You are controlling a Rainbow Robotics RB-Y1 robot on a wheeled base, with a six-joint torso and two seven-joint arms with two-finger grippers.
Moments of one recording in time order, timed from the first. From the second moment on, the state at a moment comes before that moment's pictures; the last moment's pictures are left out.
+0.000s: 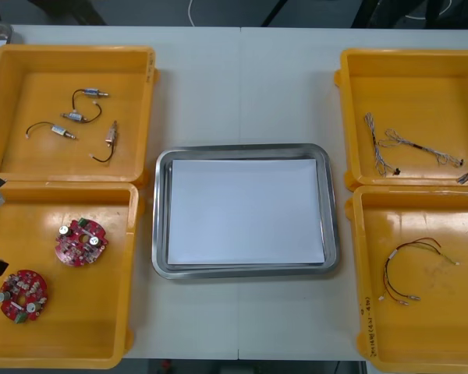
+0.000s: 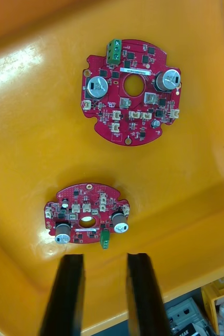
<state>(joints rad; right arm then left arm) -0.09 -0.71 -0.51 -2.26 -0.81 1.92 1.26 0.22 0.96 0.35 -2.24 1.12 1.63 -1.65</state>
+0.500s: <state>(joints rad) -0.09 -0.77 -0.51 -2.45 -1.01 1.92 1.26 0.23 0.96 0.35 -2.24 1.13 1.61 -1.65</state>
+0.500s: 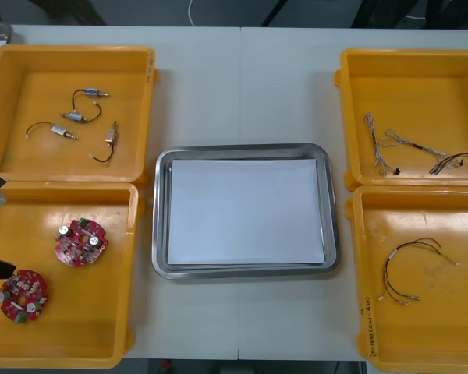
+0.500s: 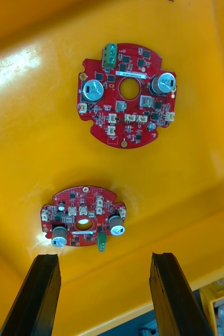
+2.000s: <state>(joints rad) -0.09 -0.83 -0.38 -2.59 -0.96 1.92 1.46 0.44 0.96 0.16 -2.20 1.03 1.24 -1.65</state>
